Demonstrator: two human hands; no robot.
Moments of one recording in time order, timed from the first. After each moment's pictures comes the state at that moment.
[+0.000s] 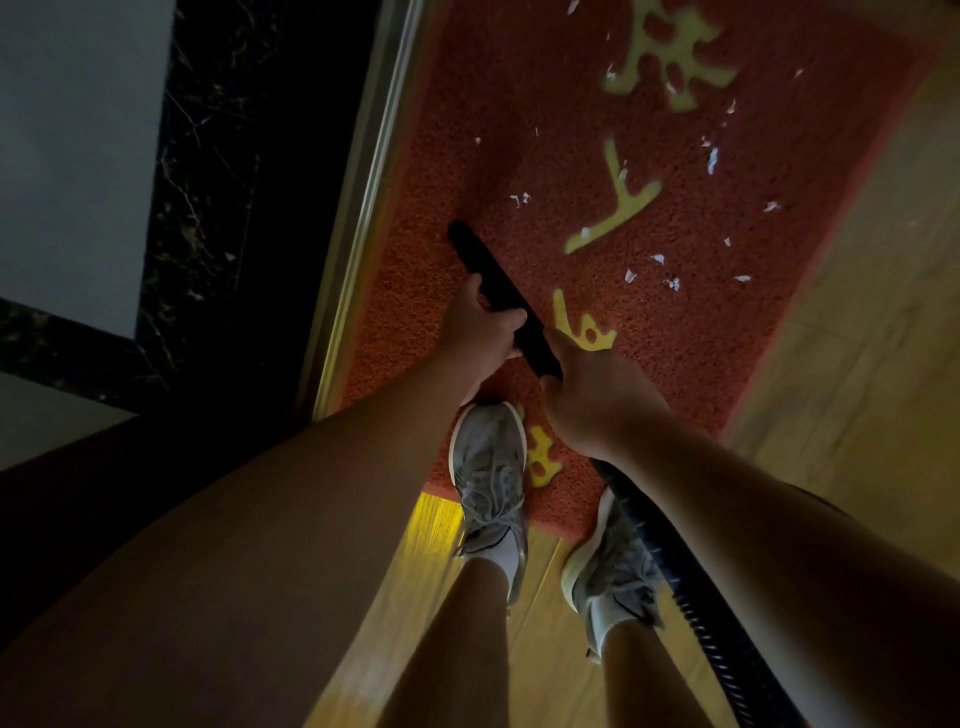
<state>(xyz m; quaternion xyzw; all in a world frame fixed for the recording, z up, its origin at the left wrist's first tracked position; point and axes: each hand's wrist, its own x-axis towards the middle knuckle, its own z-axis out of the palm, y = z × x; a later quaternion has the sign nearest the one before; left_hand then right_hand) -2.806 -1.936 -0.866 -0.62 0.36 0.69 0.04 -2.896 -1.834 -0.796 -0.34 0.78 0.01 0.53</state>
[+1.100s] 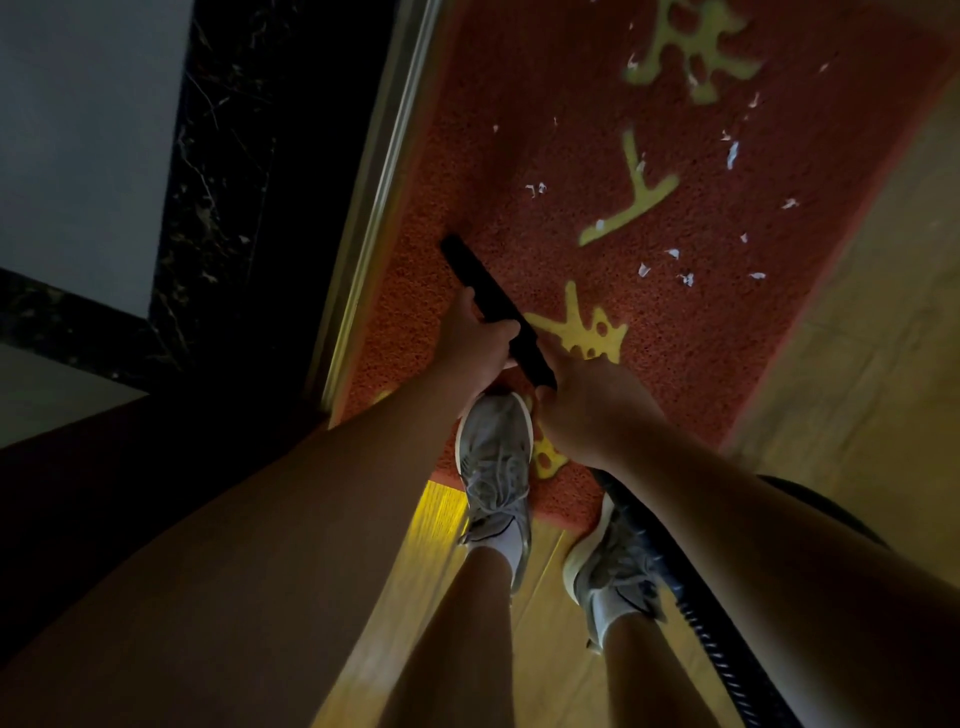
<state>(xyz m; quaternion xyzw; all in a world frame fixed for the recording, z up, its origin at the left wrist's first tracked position) -2.780 -1.926 -0.869 -0.64 0.34 0.69 0.04 -2.879 -1.827 -0.807 -0.38 0.75 0.02 0.53</state>
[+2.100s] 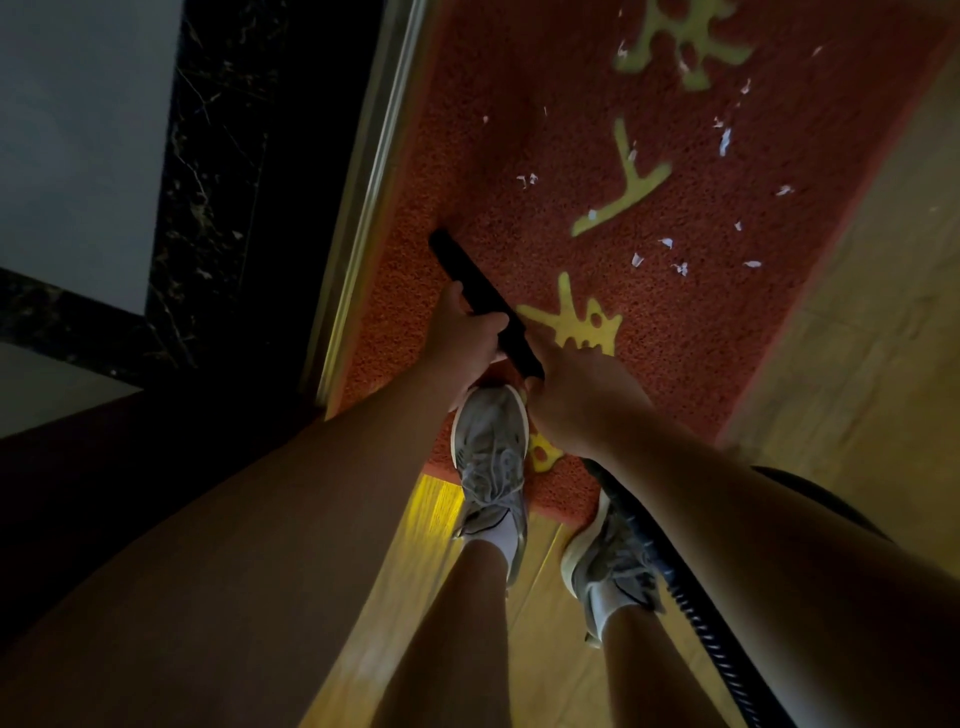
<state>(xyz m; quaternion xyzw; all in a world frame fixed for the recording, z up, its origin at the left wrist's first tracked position) -2.779 -1.922 -0.864 -0.65 0.34 0.68 0.03 -2.879 -1.826 -0.803 -0.40 0.75 0.02 0.53</state>
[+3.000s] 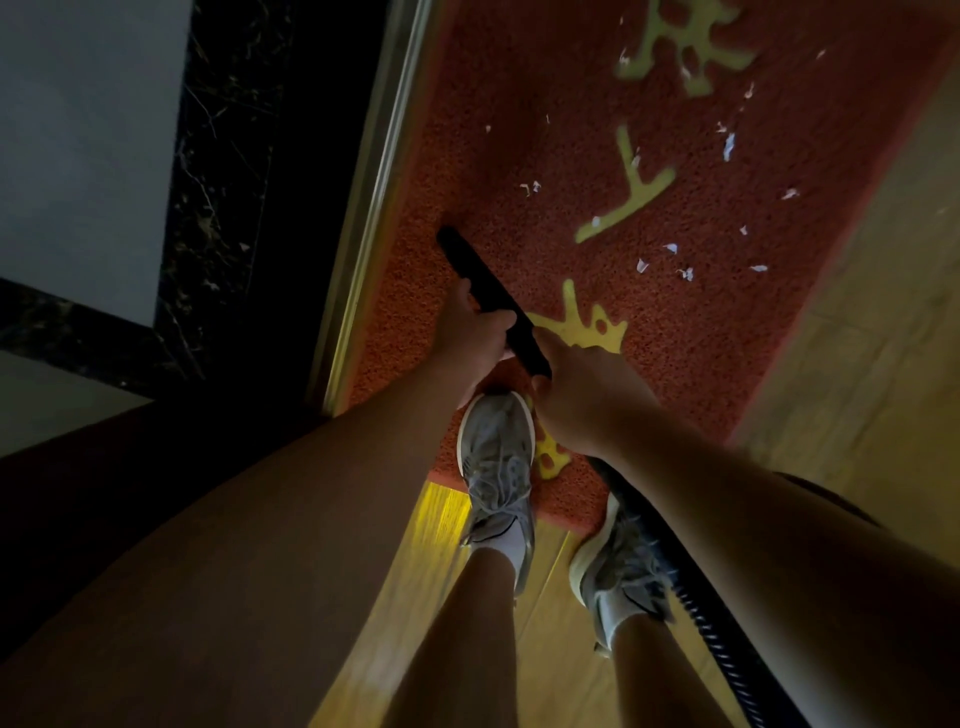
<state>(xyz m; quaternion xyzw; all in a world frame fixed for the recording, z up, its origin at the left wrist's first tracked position) -2.789 -1.929 -0.870 -0.65 0.34 0.68 0.03 -2.883 -1.831 -0.807 -0.39 0.76 0.02 0.52</state>
